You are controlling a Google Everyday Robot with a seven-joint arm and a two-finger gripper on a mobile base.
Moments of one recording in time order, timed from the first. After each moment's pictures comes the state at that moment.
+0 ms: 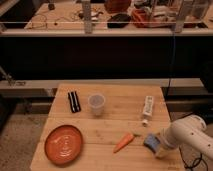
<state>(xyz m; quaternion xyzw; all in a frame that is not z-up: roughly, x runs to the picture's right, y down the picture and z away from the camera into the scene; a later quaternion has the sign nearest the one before) 0.282 0.286 0.752 -0.29 -0.04 0.12 0.95</state>
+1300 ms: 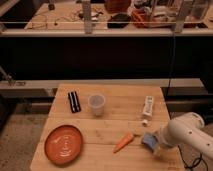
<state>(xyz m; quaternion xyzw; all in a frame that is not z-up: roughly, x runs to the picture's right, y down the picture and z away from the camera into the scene) 0.262 0.270 0.731 -0.28 -0.04 0.10 0.95</state>
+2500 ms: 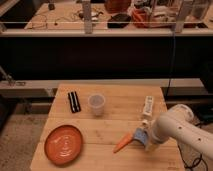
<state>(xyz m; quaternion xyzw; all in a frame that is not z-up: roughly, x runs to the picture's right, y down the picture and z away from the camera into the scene) 0.201 0.236 0.703 -0.27 -0.05 0.05 0.96</state>
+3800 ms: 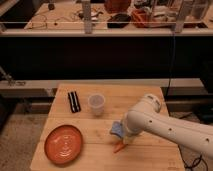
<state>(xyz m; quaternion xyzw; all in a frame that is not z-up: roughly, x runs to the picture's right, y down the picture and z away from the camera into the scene) 0.086 0.196 0.691 -0.25 -0.09 -0.01 0.96</state>
